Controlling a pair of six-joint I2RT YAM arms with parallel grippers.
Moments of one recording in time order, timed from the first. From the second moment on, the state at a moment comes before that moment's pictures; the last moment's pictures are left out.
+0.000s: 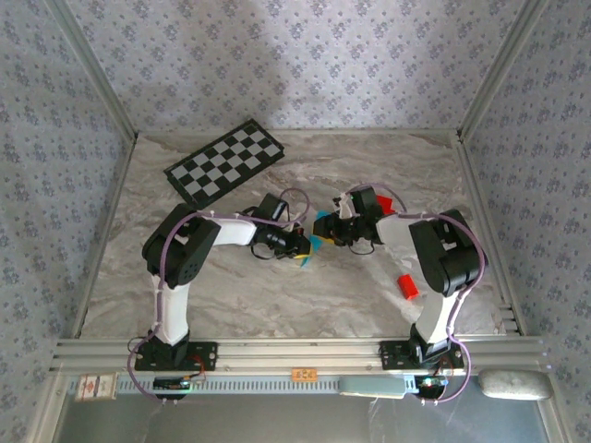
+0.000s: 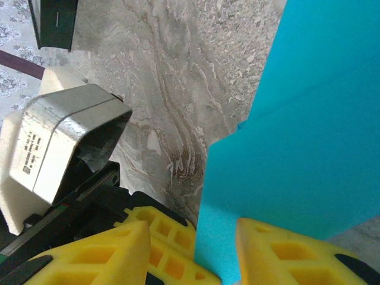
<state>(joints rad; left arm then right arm) -0.64 1.99 1.06 -0.06 0.74 -0.69 0.38 1.81 0.86 0.08 -0.72 0.66</state>
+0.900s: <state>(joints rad) -0.64 1.99 1.06 -0.06 0.74 -0.69 0.40 1.87 0.94 0.03 -0.63 0.66</state>
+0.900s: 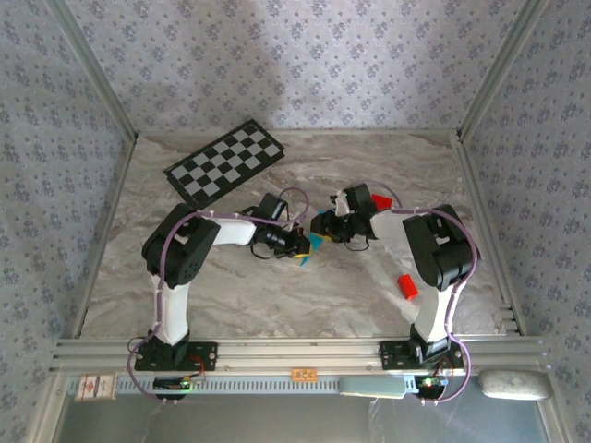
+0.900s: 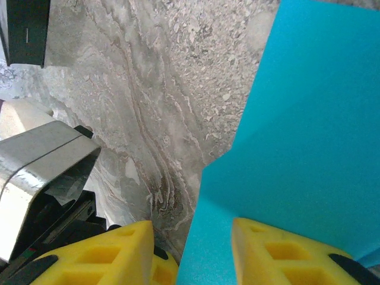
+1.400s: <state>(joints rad) -0.64 1.90 1.01 -0.07 0.65 -0.67 0.40 1.88 0.97 -0.03 -0.59 0.66</state>
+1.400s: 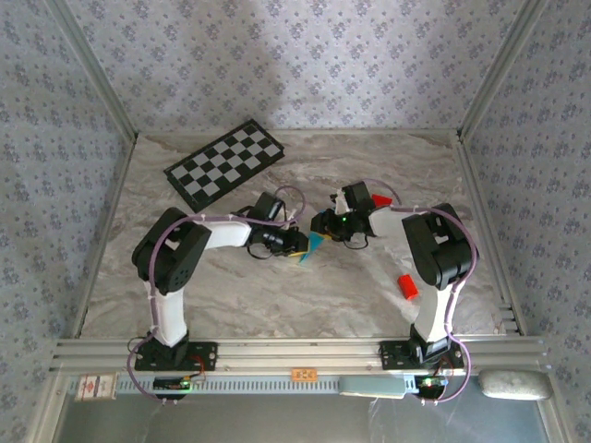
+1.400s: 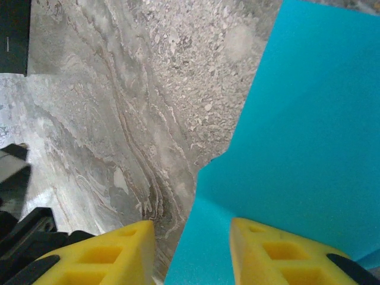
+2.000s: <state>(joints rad) -0.75 1.82 1.02 -0.20 0.38 -0.49 0.40 1.89 1.00 -0.07 -0.58 0.67</state>
